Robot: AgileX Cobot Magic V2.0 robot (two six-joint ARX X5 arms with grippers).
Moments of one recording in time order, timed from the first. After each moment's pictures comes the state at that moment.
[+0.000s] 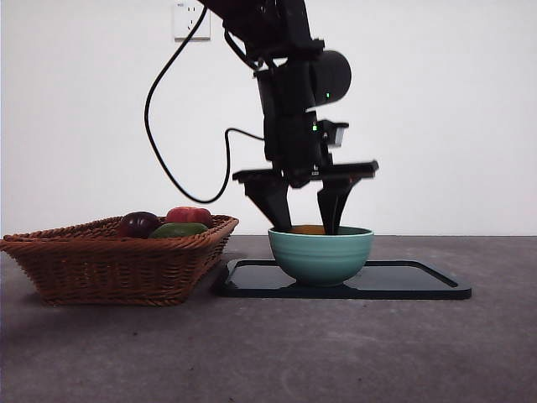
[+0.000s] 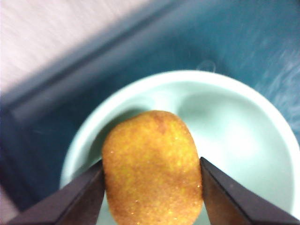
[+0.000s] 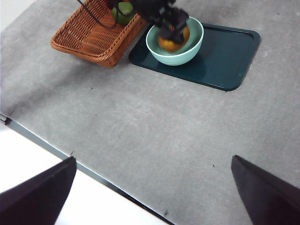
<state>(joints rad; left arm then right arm) -0.72 2.37 2.23 -1.04 -0.06 -0.14 0.70 0.38 1.02 -1.25 0.00 0.35</state>
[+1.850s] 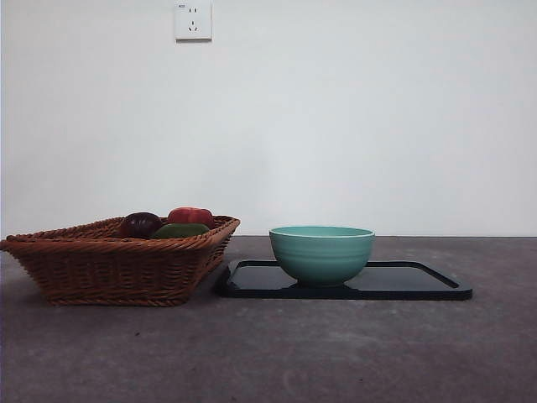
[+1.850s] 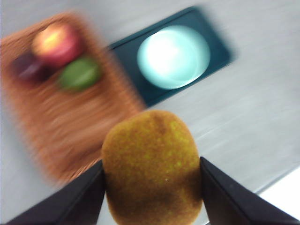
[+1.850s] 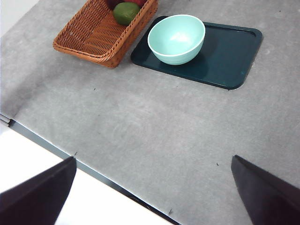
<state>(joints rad) -0.70 1.43 1.88 -1.42 -0.09 -0.19 0.70 0.38 1.02 -1.25 0.00 0.36</state>
